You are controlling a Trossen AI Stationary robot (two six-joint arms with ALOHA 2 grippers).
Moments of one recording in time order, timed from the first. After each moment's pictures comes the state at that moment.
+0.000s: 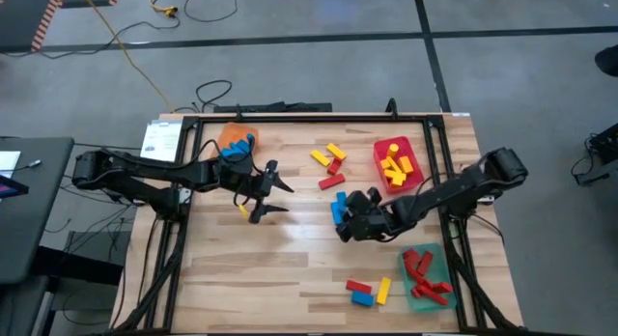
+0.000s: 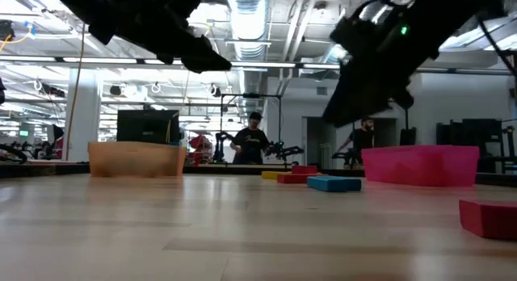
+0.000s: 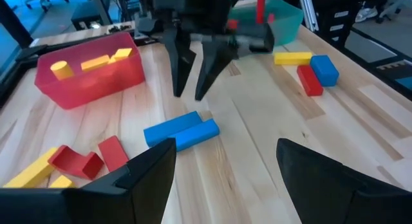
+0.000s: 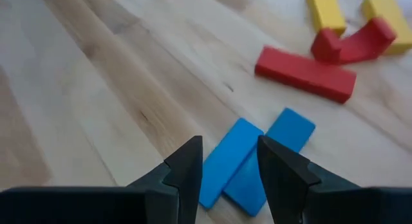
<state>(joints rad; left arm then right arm) 0.10 1.23 0.67 0.19 0.26 0.27 0.31 1.57 0.83 -0.21 0.65 0.87</state>
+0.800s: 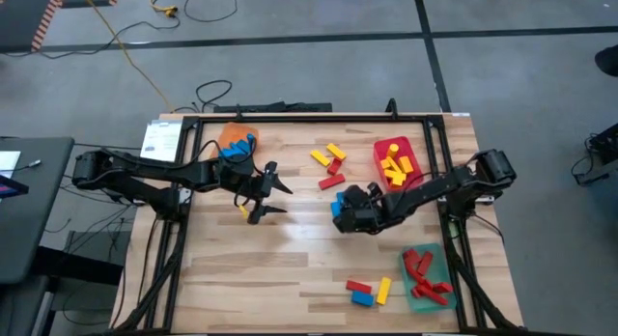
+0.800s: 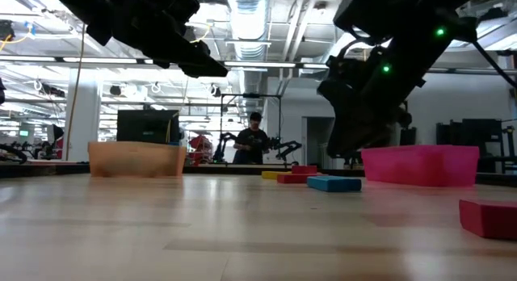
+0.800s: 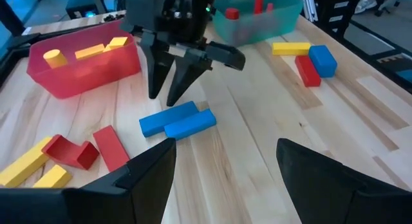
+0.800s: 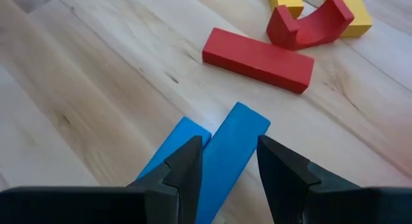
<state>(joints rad) 0.10 1.23 0.66 0.15 0.26 0.27 0.22 1.66 0.86 -0.30 0.64 0.89</state>
